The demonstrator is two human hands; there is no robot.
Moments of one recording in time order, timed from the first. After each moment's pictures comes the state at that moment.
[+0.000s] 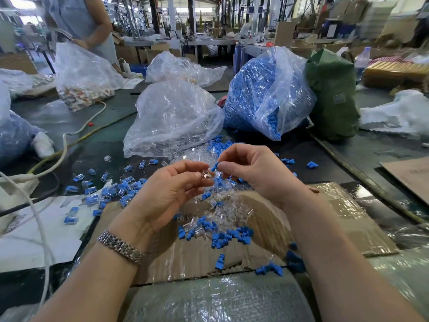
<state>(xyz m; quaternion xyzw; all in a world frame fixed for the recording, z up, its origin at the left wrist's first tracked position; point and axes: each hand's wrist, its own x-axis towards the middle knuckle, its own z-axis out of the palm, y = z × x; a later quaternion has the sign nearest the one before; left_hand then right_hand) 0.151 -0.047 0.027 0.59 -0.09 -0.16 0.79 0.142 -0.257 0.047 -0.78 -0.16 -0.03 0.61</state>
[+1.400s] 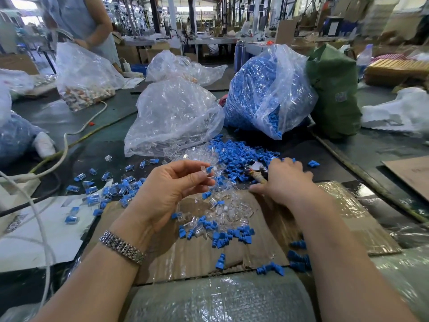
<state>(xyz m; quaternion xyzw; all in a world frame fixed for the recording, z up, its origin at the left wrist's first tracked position) 0.144 -0.047 0.030 0.61 -0.11 -0.11 0.78 0.146 -0.284 0.039 -0.98 0.16 0.04 0.09</state>
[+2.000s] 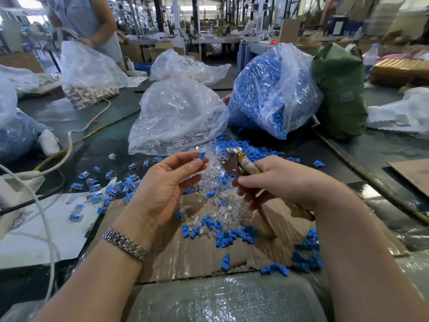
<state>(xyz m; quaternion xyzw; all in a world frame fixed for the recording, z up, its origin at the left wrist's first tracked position) 0.154 -0.043 0.028 0.55 -0.07 -0.09 0.83 0.131 -0.275 0.061 -0.83 -0.03 0.17 0.53</state>
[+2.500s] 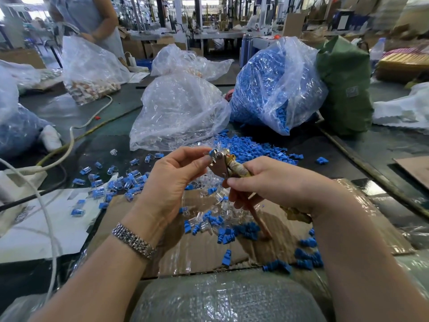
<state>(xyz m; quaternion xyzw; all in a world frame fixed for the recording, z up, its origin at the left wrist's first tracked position) 0.147 -0.056 0.029 0.62 -0.11 -0.02 0.78 0.122 -0.257 0.063 -0.86 -0.11 0.18 0.47</state>
